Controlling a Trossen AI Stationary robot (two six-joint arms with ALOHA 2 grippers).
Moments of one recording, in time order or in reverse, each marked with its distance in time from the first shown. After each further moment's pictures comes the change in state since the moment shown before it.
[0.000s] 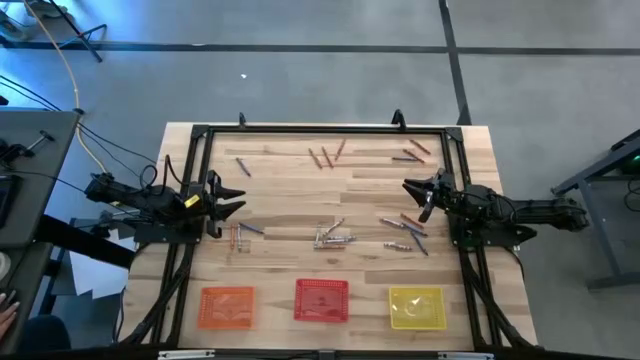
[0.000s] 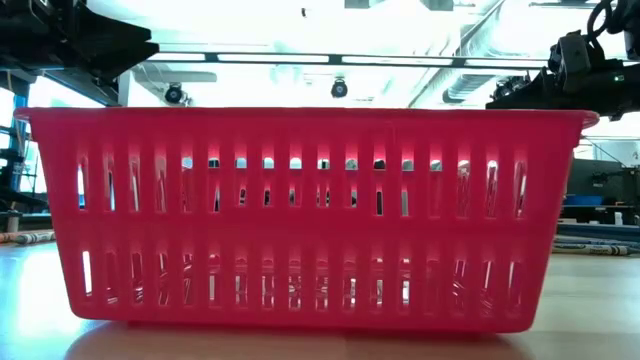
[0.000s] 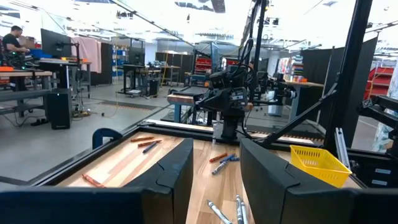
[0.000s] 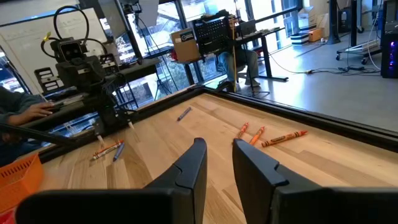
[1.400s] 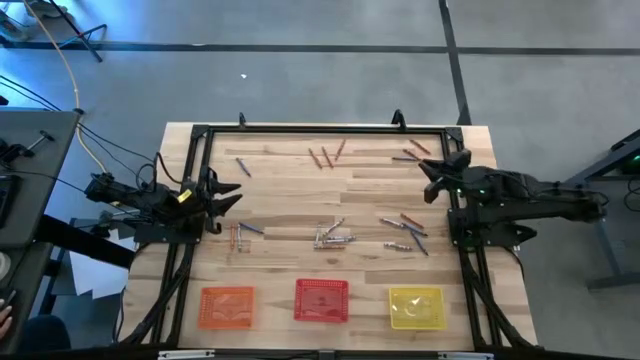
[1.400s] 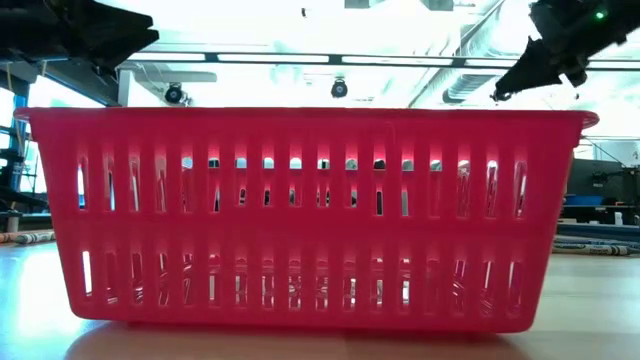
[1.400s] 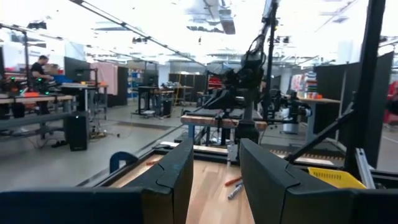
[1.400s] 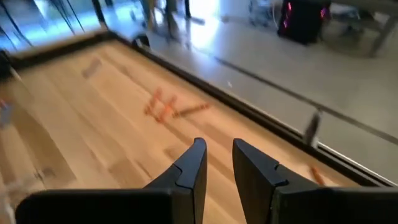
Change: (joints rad) left arm 0.000 0.000 0.000 0.113 -0.055 0.098; right arm -0.016 0.413 0.600 -0.711 0.249 0.080
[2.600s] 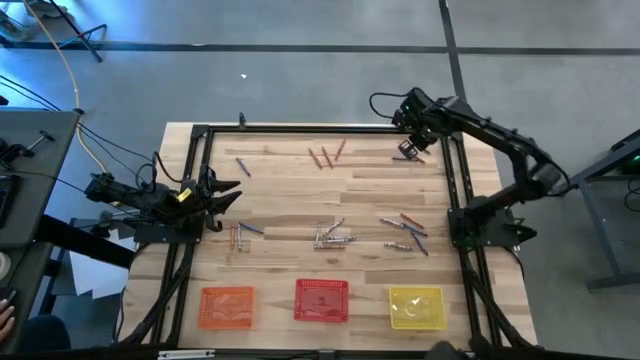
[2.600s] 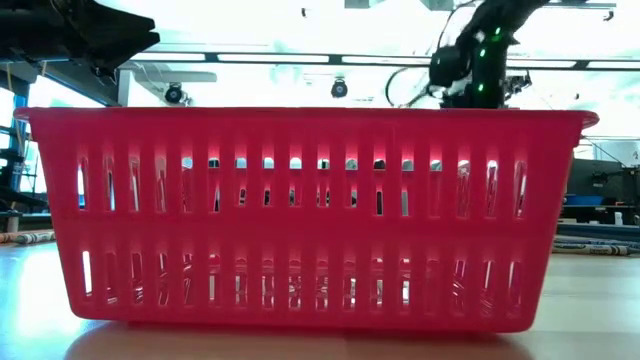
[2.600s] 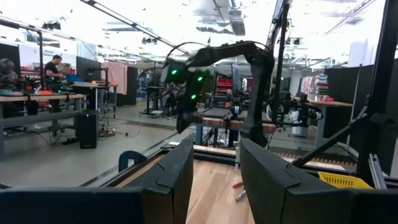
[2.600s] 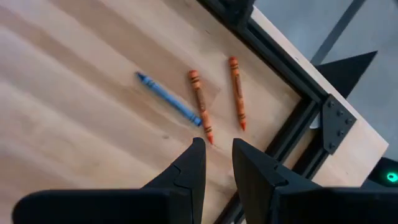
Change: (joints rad) left arm 0.000 0.000 0.000 0.007 -0.035 -0.001; right arm -0.816 0.980 0.583 -0.418 -0.438 -0.346
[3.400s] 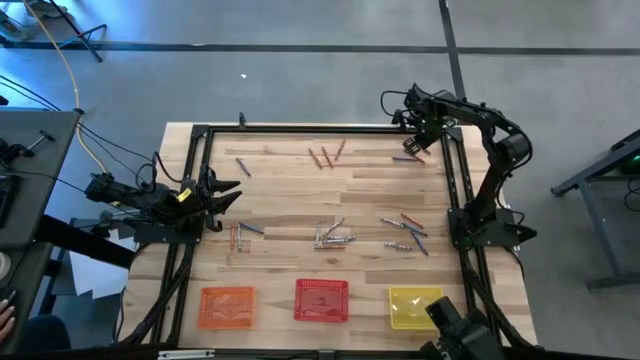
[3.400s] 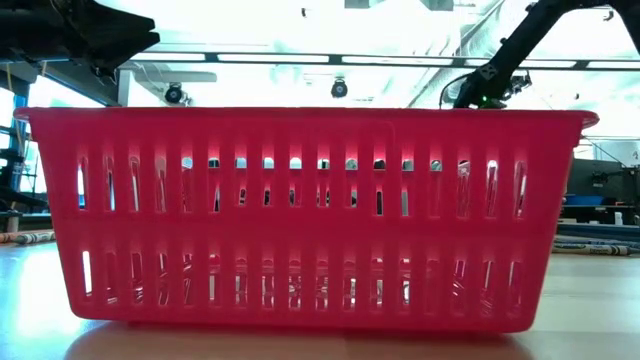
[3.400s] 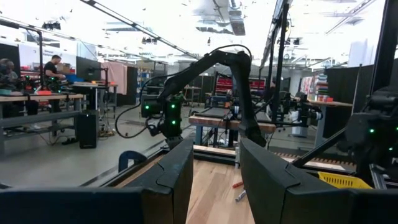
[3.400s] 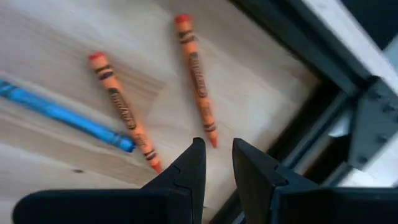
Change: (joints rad) left arm 0.000 0.000 0.000 0.000 0.000 0.000; right arm -0.238 0.324 -0.002 0.098 -0.042 -0.131
